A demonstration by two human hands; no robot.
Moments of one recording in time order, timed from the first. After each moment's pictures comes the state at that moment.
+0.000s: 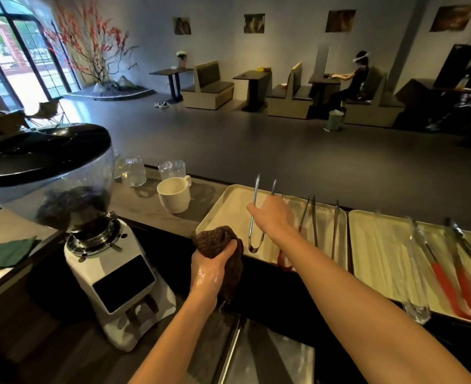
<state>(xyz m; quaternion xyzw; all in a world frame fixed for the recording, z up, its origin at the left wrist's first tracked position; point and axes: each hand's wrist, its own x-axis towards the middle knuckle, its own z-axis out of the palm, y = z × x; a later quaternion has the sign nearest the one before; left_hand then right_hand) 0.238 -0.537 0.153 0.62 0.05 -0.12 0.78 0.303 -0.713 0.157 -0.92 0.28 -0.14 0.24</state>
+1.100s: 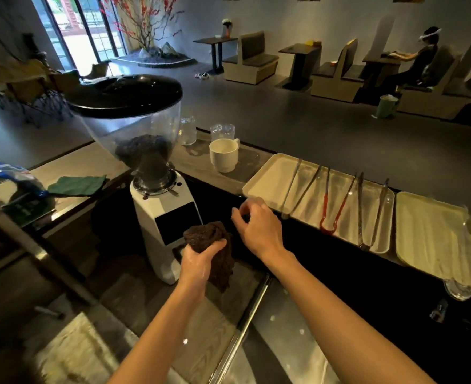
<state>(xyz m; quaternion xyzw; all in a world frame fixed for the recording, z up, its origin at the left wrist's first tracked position) 0.195 -0.413 0.114 0.61 0.11 -0.08 0.78 0.228 -0.560 0.122 -0.93 0.06 -0.19 0.30</state>
